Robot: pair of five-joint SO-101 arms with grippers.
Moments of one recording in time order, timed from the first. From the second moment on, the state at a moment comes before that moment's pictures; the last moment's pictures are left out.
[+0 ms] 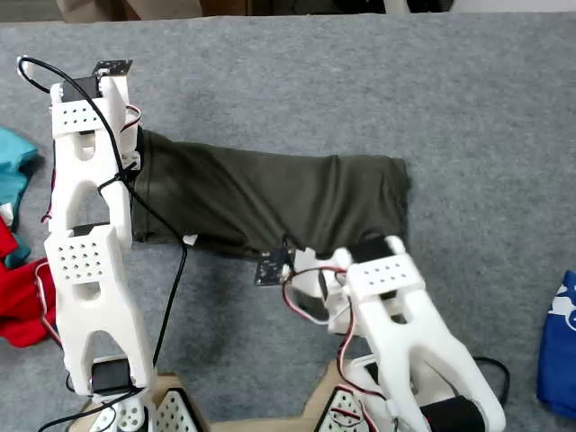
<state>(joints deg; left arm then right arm) -12.9 46.7 -50.5 97.6 -15.5 -17.8 -31.4 65.5 69.5 55.8</state>
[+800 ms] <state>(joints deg) -12.9 46.7 -50.5 97.6 -15.5 -17.9 -26.3 68.8 58.9 55.6</state>
